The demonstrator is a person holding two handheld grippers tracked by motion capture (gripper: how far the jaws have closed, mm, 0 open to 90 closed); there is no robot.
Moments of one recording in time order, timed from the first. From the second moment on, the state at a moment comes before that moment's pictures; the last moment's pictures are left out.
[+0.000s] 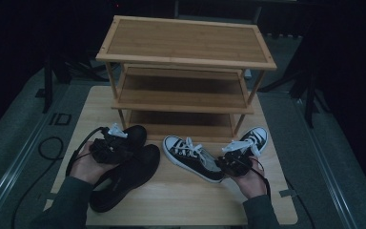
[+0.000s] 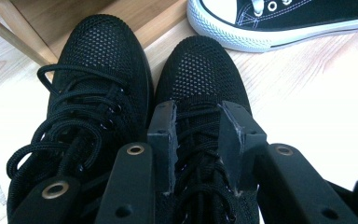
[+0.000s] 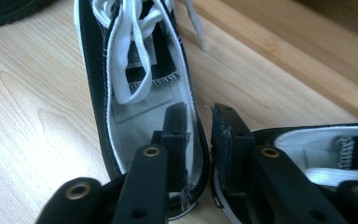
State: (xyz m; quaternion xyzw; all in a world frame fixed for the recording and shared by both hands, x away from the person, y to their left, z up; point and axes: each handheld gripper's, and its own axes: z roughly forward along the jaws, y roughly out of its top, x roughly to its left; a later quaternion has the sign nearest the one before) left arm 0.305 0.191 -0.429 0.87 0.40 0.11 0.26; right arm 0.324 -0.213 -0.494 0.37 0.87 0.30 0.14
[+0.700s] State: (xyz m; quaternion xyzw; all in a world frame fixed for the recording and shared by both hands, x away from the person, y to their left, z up) left arm 0.305 0.193 -0.431 0.87 0.40 0.11 0.26; right arm 0.315 -0.214 -0.488 0.34 0.90 0.23 0.15
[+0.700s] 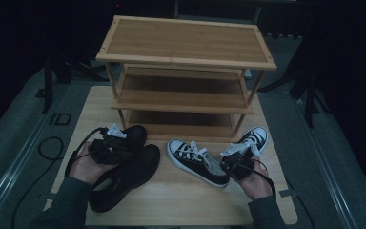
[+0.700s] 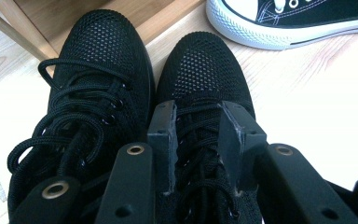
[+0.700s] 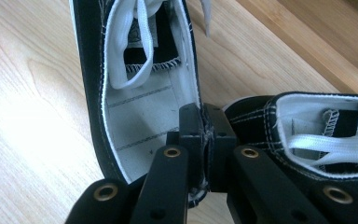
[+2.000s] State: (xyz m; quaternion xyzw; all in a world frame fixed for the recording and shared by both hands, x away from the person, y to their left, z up) left arm 0.301 0.213 -0.432 0.86 0.42 0.11 0.26; right arm 0.293 -0.273 -0.484 0.38 0.85 0.32 0.15
